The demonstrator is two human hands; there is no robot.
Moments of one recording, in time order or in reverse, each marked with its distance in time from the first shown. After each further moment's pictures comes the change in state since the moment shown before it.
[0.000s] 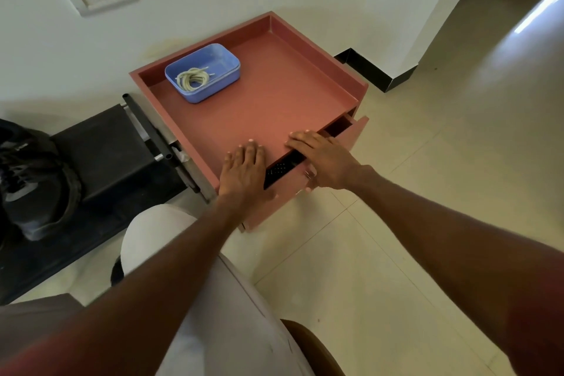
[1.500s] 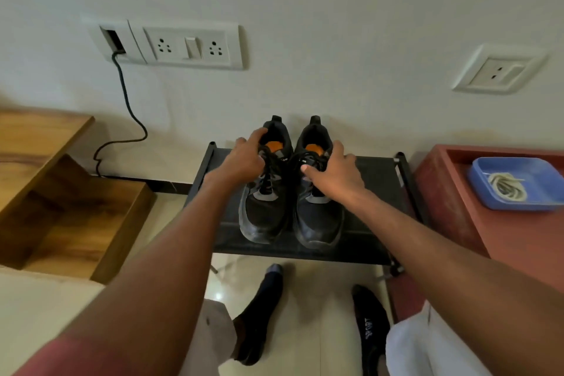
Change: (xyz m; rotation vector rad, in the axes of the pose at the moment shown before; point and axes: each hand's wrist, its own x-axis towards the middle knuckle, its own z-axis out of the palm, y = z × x) left_hand -0.186 -0.516 -0.039 -0.654 0.286 -0.735; right_hand 0.297 -0.498 -0.029 0.498 -0.036 0.040
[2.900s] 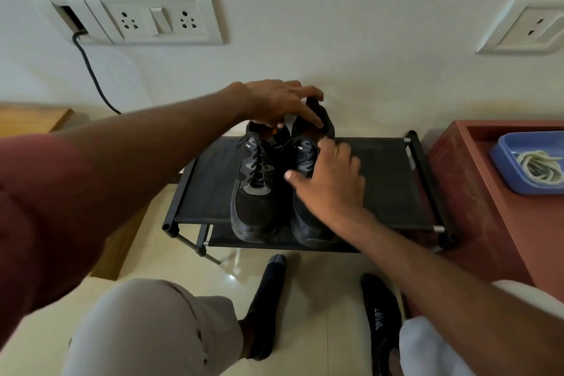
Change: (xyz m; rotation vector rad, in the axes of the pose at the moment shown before) left_hand 0.094 0.080 -0.033 0.969 -0.220 0.905; right_hand -0.040 -0.008 0.015 -0.093 0.148 -0.101
